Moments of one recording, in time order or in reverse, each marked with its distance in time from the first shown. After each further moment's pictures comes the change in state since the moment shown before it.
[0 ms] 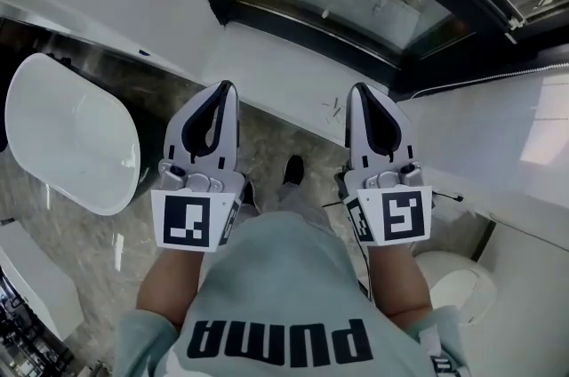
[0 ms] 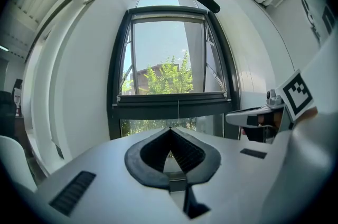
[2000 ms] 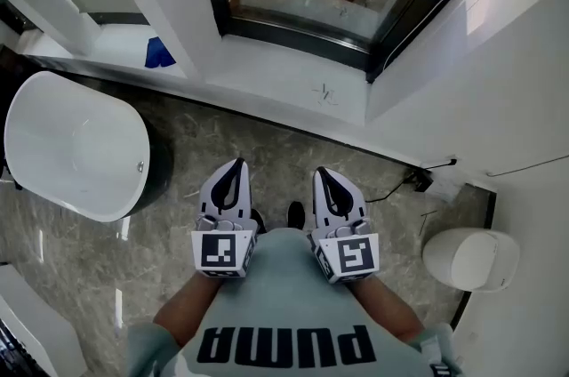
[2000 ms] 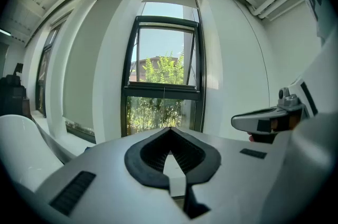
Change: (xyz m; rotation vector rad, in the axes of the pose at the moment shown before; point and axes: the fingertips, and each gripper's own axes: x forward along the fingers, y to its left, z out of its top) left arm -0.300 -0.055 -0.094 -0.088 0.083 -0.084; right arm -0.260 0.233 -0.075 0.020 0.132 -0.115
